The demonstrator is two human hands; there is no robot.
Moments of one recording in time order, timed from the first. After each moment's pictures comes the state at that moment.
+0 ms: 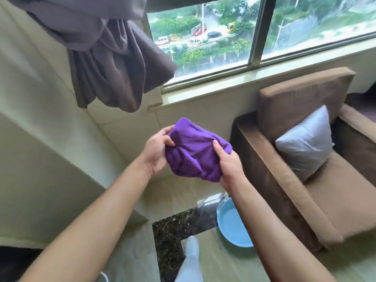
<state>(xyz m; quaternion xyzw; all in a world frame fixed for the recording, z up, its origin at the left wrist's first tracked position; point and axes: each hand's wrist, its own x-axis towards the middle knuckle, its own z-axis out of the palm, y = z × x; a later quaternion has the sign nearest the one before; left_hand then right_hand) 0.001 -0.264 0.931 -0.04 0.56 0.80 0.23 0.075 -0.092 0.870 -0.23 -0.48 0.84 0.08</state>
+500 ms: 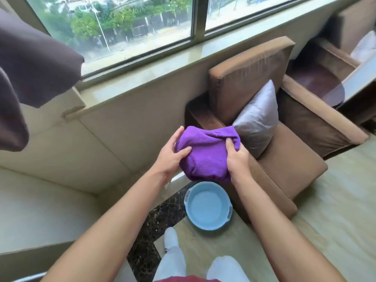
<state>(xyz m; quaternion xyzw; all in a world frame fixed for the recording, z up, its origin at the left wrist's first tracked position) -0.108 -0.074 0.790 0.08 0.61 0.69 0.39 0.003 0.093 0.779 -0.46 -0.60 0.62 0.22</state>
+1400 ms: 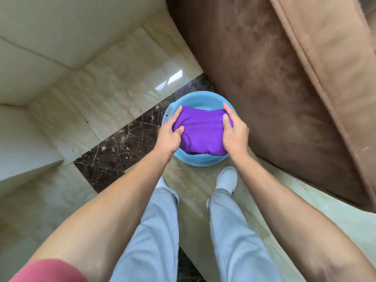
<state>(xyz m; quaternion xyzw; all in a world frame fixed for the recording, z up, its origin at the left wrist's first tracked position) -0.013 0.000 0.240 -0.07 0.76 0.49 0.43 0.092 0.165 0.237 -0.46 -0.75 0.48 0.03</state>
